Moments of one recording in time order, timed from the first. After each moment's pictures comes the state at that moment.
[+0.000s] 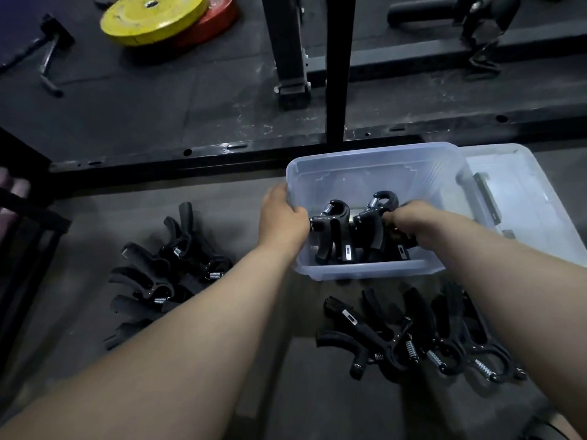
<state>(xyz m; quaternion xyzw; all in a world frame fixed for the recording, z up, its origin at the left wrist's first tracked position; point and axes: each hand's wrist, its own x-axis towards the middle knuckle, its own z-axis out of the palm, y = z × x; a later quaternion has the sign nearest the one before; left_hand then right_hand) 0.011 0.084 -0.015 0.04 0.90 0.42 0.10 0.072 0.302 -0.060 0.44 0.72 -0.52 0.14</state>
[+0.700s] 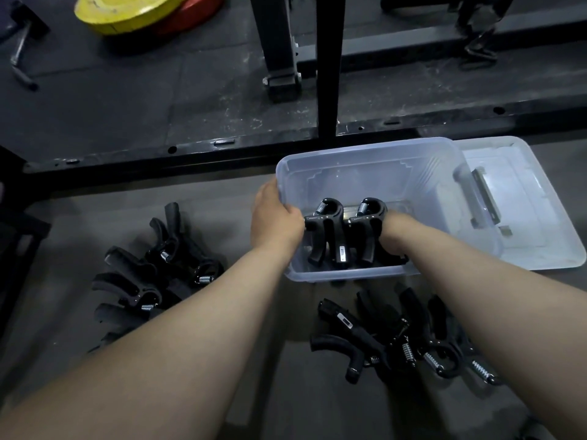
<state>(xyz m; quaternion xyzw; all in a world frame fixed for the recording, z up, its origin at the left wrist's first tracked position) 0.000 0.094 -0.032 0.03 0.91 0.41 0.07 0.061 0.295 -0.096 0.30 0.89 -0.21 0.28</state>
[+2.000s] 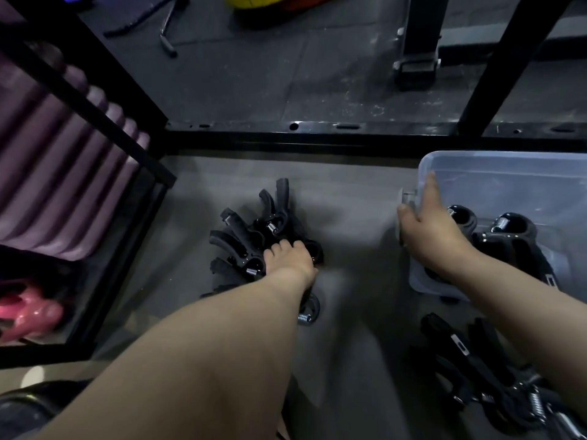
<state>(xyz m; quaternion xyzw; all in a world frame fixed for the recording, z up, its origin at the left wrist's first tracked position) -0.020 -0.089 -0.099 -0.03 0.96 -0.05 0.28 0.021 0.132 -0.036 0.21 0.87 -0.45 0.08</state>
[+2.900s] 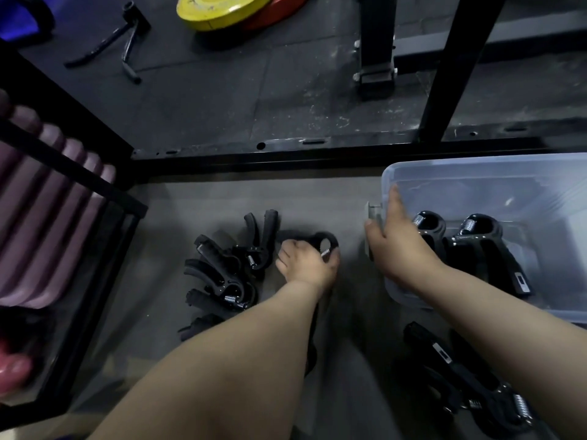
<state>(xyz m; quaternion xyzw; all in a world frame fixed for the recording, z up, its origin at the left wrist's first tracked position) -0.023 -0.013 -0.109 -0.09 0.98 0.14 0.15 0.018 0.132 -0.036 0.22 0.86 -0.45 0.07</state>
